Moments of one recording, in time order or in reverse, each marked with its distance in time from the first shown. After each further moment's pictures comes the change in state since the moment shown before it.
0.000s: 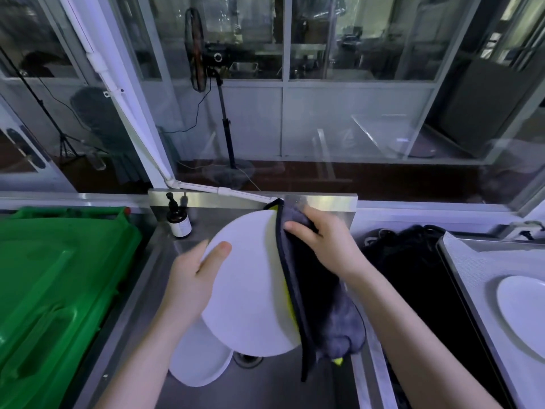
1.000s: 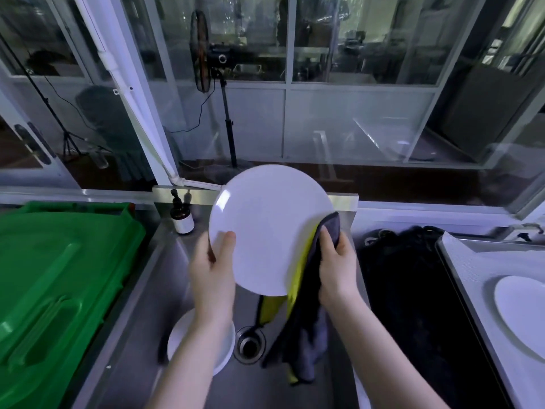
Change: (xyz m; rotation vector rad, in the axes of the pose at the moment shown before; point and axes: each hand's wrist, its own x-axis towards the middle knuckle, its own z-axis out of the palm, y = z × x) left_hand -0.016 0.004 0.043 -0.317 0.312 -0.042; right_hand -0.038 0.015 0.045 0.721 0.511 0.464
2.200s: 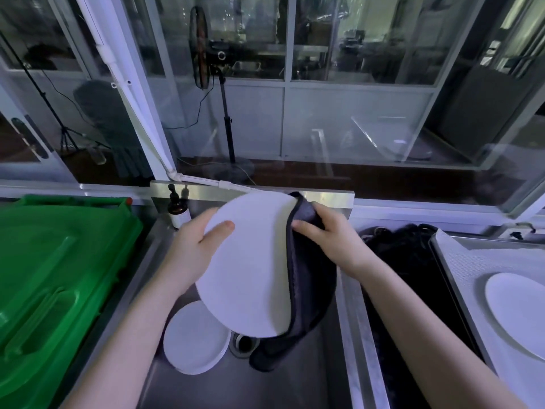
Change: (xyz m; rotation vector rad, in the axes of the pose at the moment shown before) left_hand 0.041 0.024 -0.034 0.327 -0.470 0.181; right_hand 0.022 -0.056 -0.017 -0.570 -0.593 -0.311
